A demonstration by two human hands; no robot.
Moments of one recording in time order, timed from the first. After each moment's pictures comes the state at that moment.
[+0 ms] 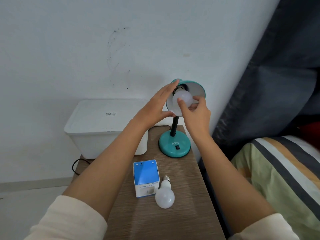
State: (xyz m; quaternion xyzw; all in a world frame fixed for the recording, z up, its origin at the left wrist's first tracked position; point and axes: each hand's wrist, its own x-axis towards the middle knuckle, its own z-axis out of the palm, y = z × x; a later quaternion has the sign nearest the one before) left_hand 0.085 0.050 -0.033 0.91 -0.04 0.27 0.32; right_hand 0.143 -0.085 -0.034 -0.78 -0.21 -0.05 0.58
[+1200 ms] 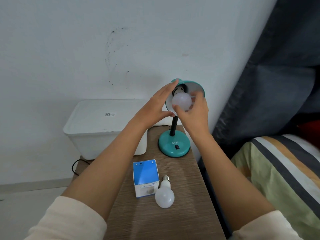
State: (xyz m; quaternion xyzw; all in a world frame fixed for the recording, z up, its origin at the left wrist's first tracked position) left_hand 0.084 0.048 -0.033 0.90 -0.04 0.26 0.34; right_hand 0.141 -0.083 -0.031 -0.81 -0.25 -0.09 0.52
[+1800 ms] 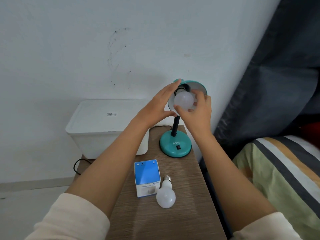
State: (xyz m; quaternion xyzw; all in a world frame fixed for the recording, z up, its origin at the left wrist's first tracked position) left_hand 0.086 0.048 -0.031 0.91 -0.04 0.25 0.34; right_hand 0.144 -0.083 -0.033 -0.79 -0.26 -0.11 0.54
